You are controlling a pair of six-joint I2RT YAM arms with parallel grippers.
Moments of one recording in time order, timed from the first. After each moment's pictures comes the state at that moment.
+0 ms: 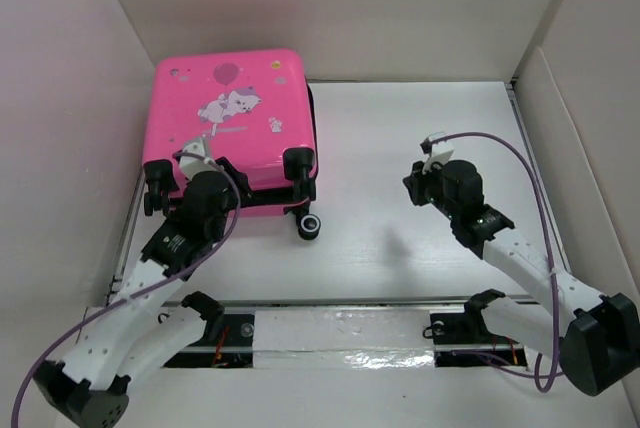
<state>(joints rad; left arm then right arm) -0.53 0.80 0.78 -0.48 -0.50 -0.67 0.44 1.00 0.62 0.02 0.00 0.11</state>
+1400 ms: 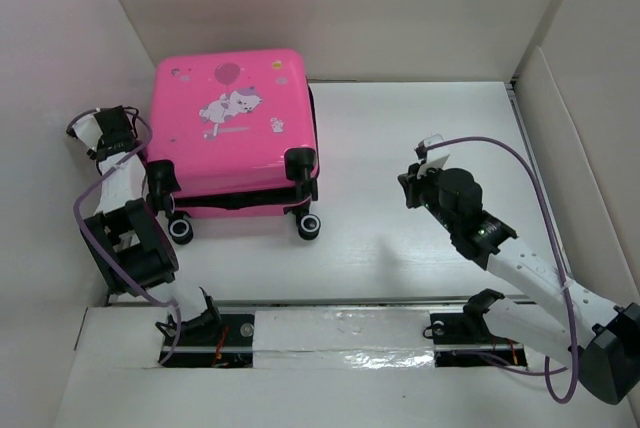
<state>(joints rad) 0.41 1.59 1.20 -0.35 -0.39 -0.60 0.59 0.92 0.63 0.03 0.16 0.08</state>
